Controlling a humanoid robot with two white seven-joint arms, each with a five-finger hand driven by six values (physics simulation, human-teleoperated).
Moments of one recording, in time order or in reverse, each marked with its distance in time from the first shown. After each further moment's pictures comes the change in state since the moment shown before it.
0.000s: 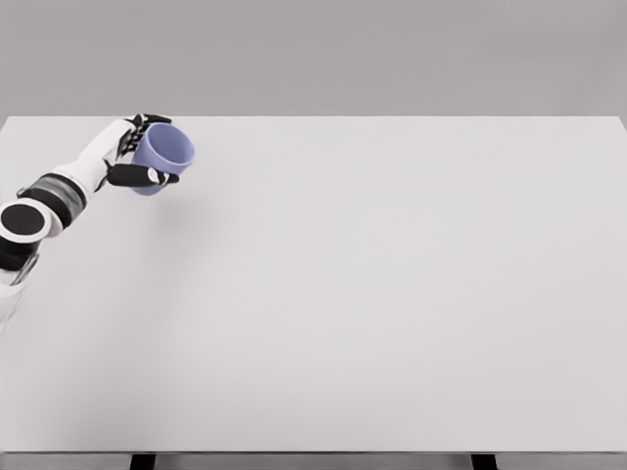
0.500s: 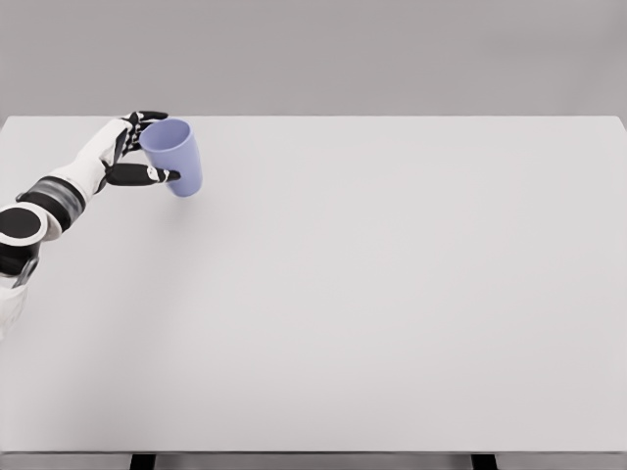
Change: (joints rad) left arm 0.029 -0.032 0.059 0.003 0.028 -0.021 0.000; right arm 0.000 0.000 0.000 0.000 0.000 0.000 0.000
